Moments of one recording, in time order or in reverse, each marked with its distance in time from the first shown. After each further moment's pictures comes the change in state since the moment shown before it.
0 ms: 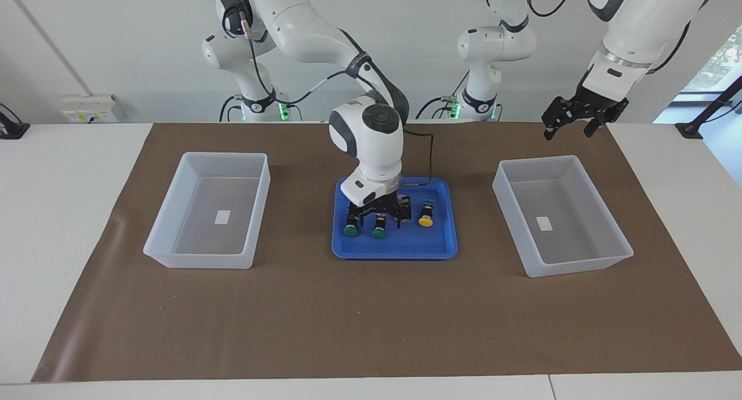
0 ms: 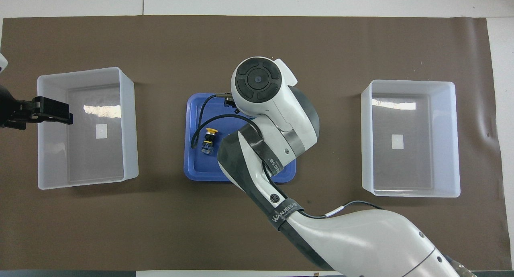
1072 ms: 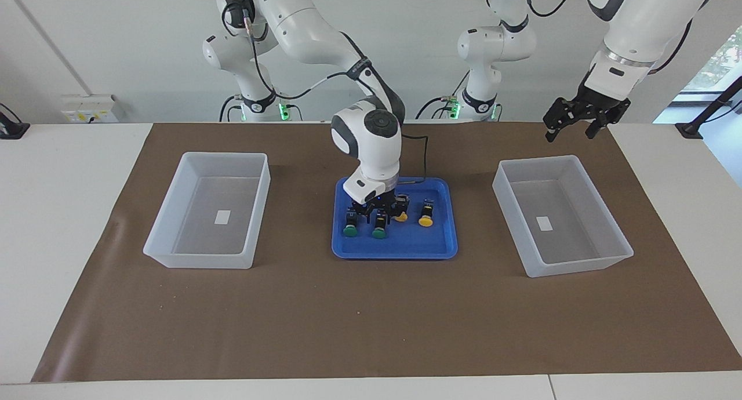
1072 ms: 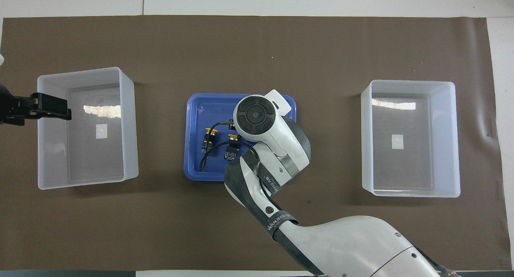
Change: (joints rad) left arm 0.000 0.000 0.000 -0.001 0.000 0.027 -0.004; right arm 0.033 -0.046 0.001 -0.151 0.000 0.094 0.000
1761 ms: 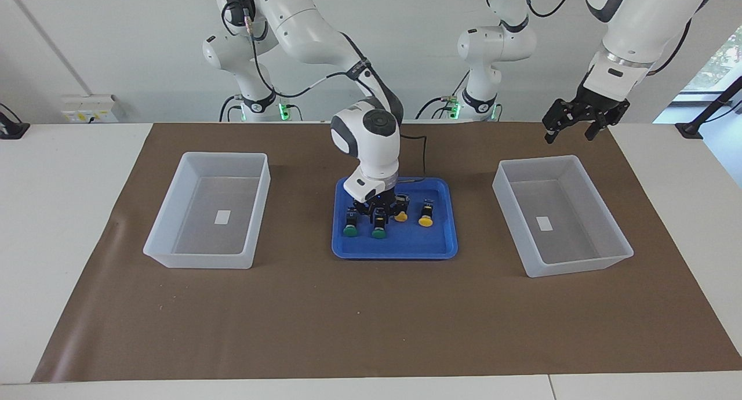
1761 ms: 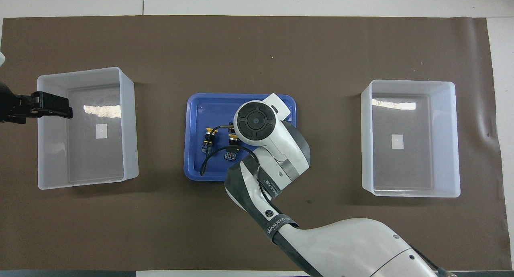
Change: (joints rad) left arm -0.001 0.000 -0.003 -0.007 0.000 0.016 0.000; right arm 0.008 -0.011 0.000 -0.045 0.000 0.043 0.000
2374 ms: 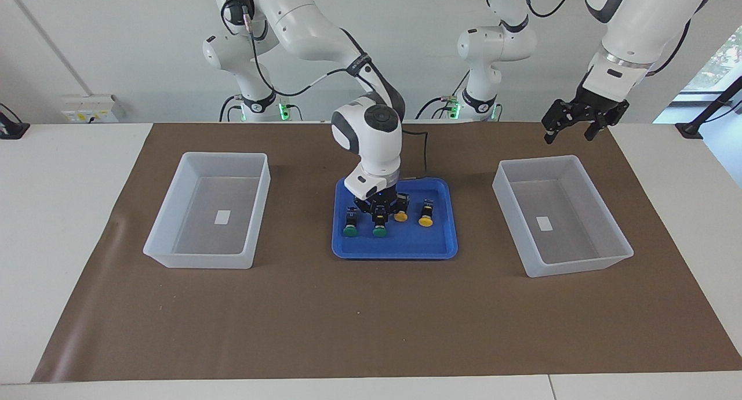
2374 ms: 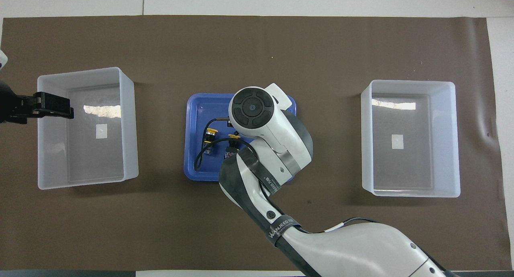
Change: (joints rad) left arm 0.000 0.000 -0.001 -0.002 0.000 0.002 0.000; right arm -0.012 -0.030 -0.011 0.169 0.000 -0.230 0.000
